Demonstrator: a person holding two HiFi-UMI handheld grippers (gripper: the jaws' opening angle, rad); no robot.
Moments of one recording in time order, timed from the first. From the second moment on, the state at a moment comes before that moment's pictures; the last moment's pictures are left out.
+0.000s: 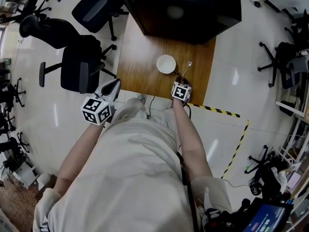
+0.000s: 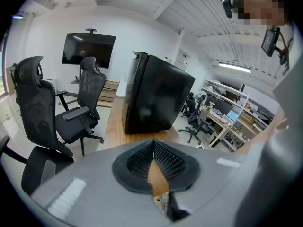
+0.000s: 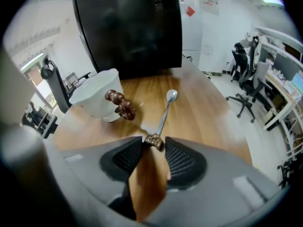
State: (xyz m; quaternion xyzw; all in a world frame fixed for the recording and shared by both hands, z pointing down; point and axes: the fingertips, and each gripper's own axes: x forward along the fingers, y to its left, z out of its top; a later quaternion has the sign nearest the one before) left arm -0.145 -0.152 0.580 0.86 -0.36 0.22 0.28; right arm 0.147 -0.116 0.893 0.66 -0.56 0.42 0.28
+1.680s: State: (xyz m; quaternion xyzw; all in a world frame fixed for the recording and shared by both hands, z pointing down) left arm -0.124 -0.159 0.580 0.87 -0.35 0.19 0.28; right arm 0.200 -0.093 0.798 0.68 -0.60 0.38 0.21
